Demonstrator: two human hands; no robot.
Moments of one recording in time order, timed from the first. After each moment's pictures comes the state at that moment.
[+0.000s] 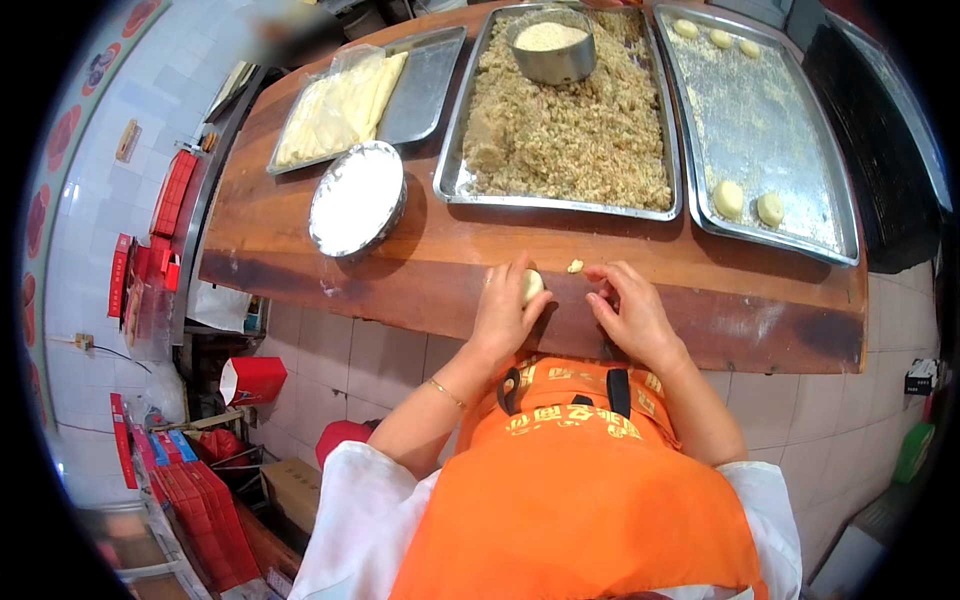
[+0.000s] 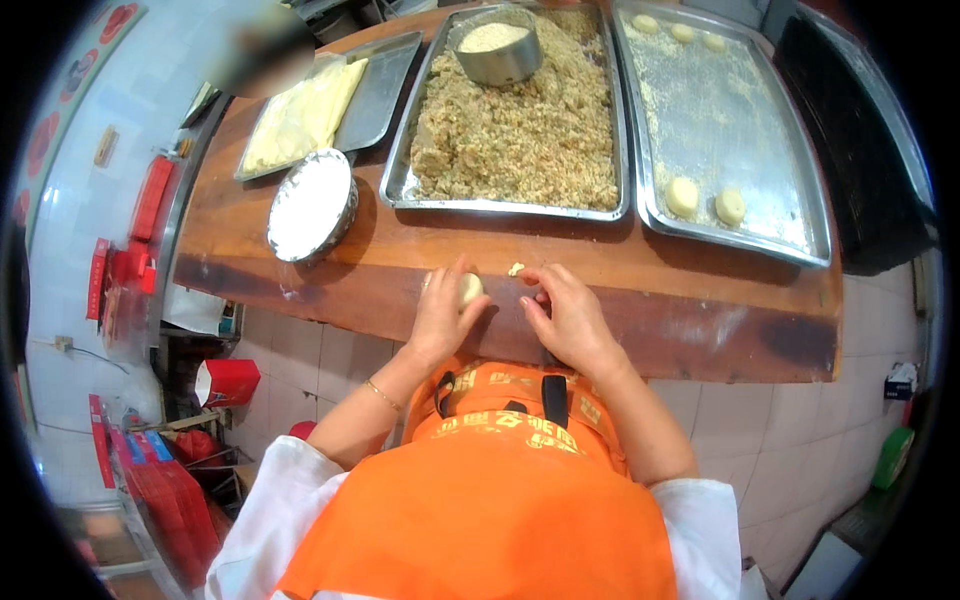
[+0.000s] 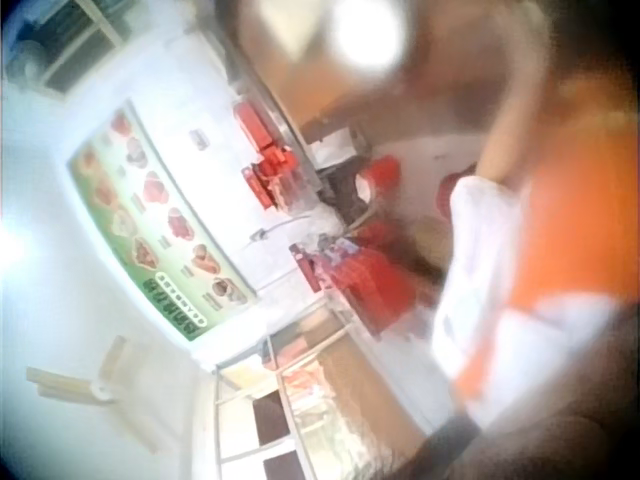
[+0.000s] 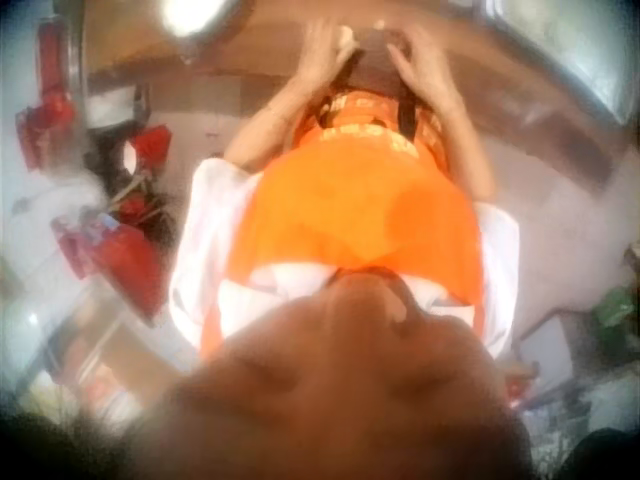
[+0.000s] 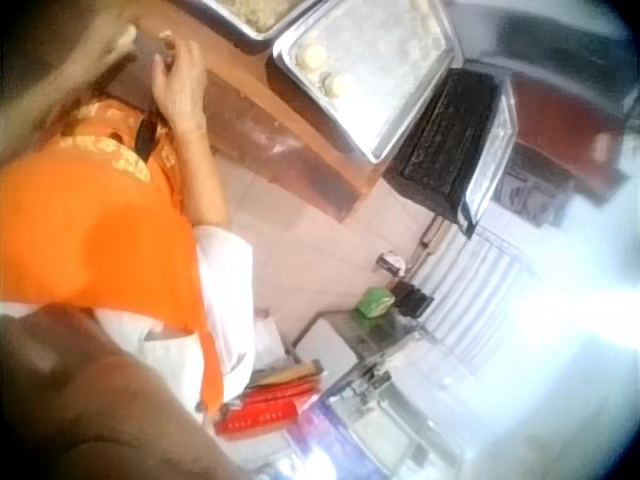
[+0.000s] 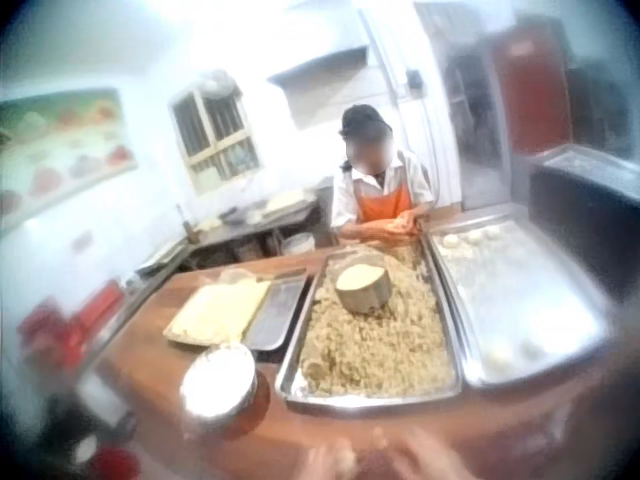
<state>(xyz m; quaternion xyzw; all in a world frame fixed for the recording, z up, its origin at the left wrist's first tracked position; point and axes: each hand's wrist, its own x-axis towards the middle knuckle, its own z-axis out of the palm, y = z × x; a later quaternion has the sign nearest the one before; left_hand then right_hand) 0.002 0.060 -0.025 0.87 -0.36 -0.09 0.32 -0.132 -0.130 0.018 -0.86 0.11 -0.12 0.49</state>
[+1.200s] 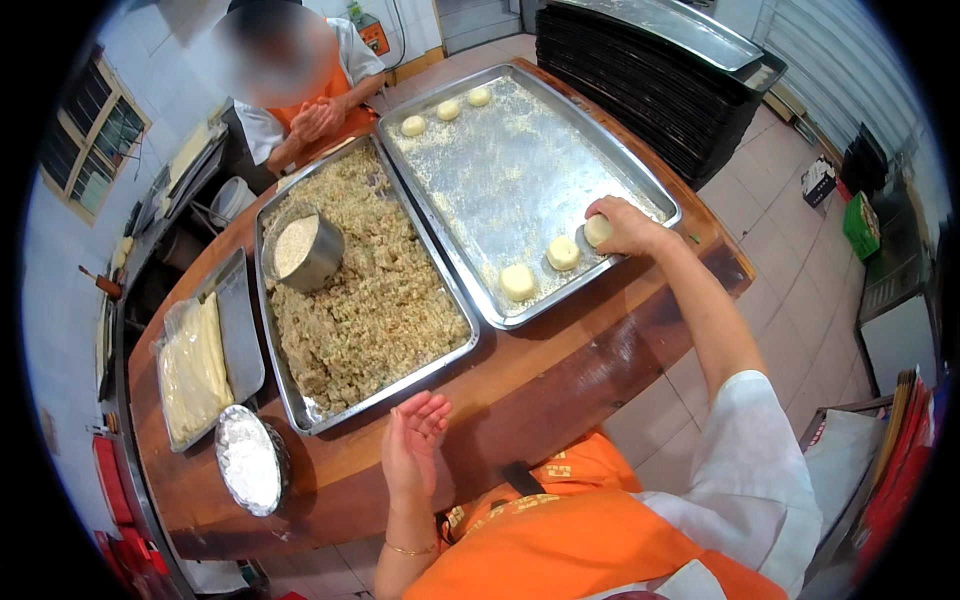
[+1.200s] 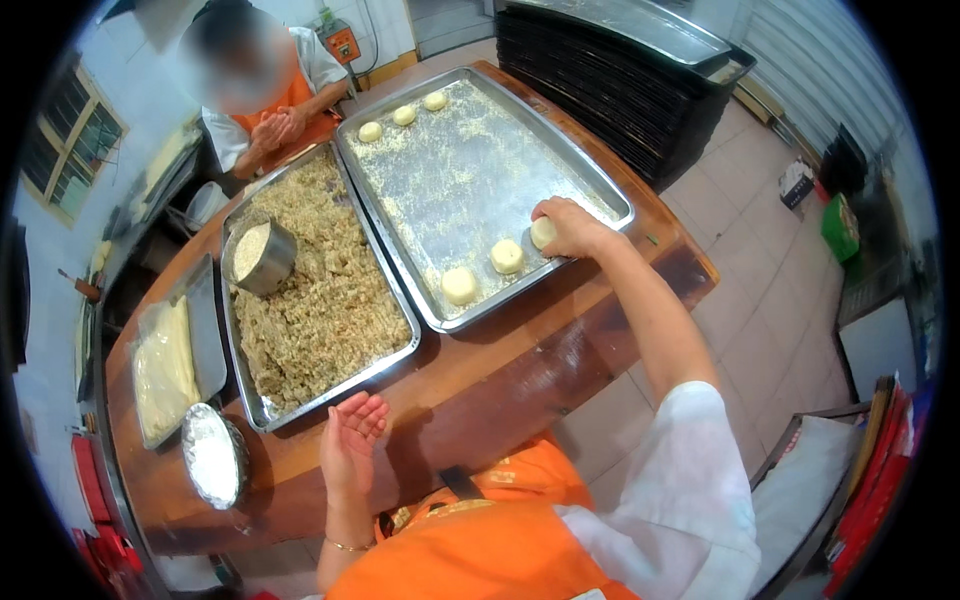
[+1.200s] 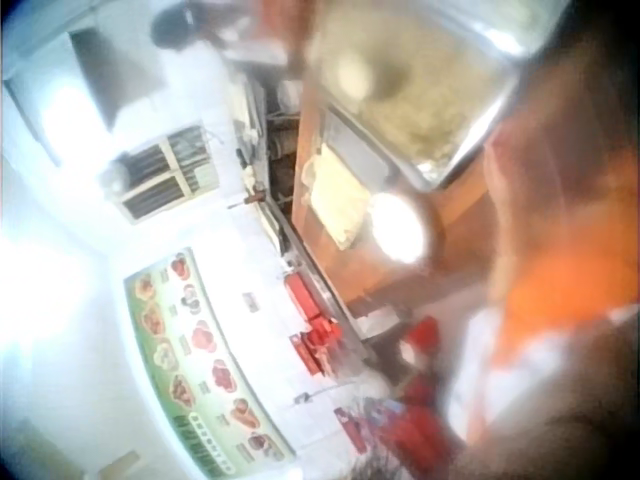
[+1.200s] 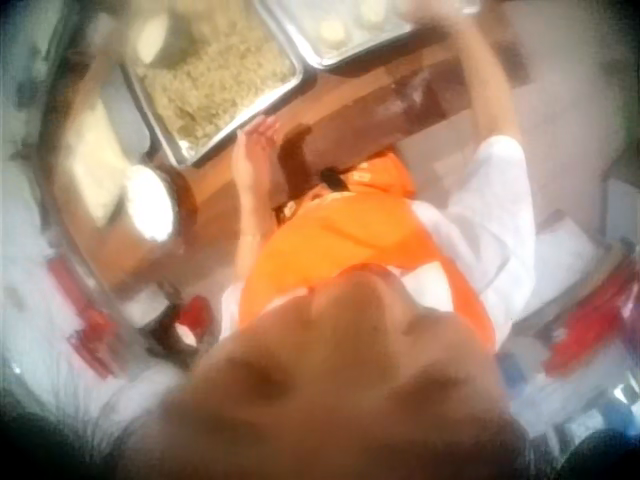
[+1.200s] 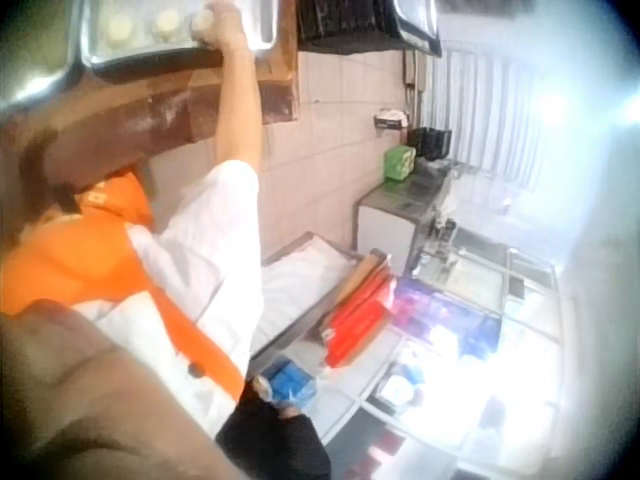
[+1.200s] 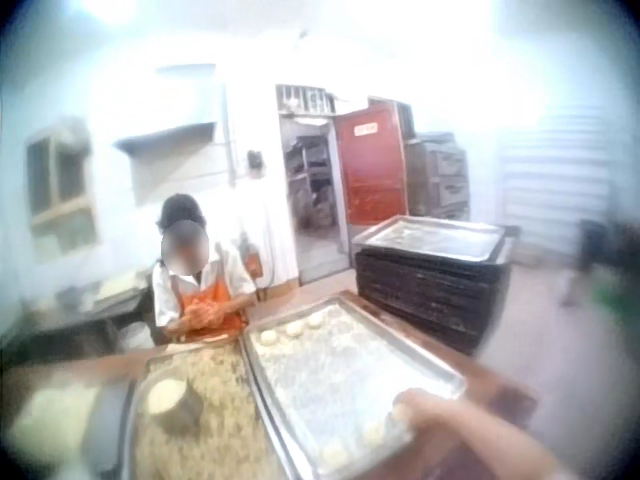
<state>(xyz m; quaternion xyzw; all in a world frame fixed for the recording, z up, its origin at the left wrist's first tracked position) 0.000 -0.039 0.034 0.51 -0.11 -0.47 0.71 -0.241 -0.467 0.028 -0.90 0.35 -0.06 0.23</state>
